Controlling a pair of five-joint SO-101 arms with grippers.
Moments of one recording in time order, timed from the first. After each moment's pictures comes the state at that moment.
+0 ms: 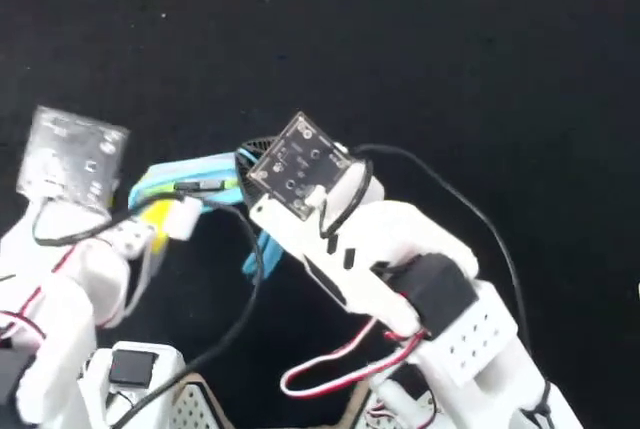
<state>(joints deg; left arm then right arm) -0.9 -64.0 8.5 100.6 -16.0 -39.6 -51.6 32.7 51.3 18.9</state>
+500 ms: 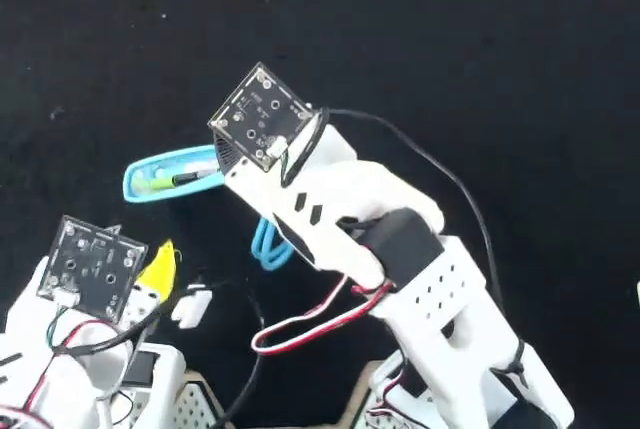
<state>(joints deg) -0.4 -82.5 21.7 100.6 -21.1 -39.6 -39.0 21.2 51.0 18.9</state>
